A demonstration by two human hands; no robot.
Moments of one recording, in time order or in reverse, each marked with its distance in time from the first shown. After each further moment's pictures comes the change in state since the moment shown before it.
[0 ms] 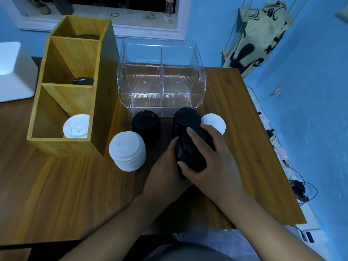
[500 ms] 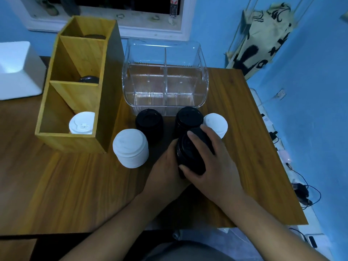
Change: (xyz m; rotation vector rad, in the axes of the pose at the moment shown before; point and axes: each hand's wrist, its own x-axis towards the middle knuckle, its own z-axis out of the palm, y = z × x) left_hand -0.006 0.003 -0.004 -0.001 -0.003 -0.006; right_hand -0.009 0.005 0.004 -0.035 -0.022 -0.068
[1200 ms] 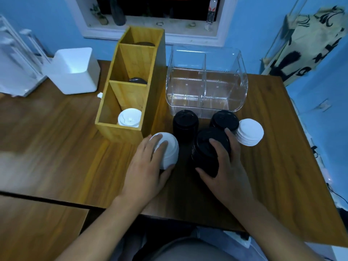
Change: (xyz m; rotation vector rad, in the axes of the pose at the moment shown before) left_hand -0.057 -0.043 -0.101 0.632 0.244 0.085; right_hand -0.003 -0.026 0.038 0.105 -0.003 -0.052
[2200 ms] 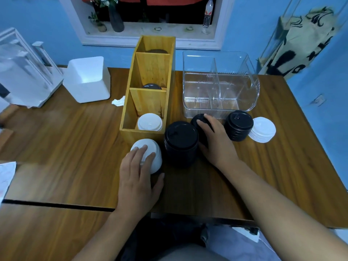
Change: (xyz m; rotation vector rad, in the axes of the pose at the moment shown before) left_hand -0.049 -0.066 -0.034 0.055 0.237 0.043; right_hand 0.084 -0.019 0.061 -0.169 -0.199 0.034
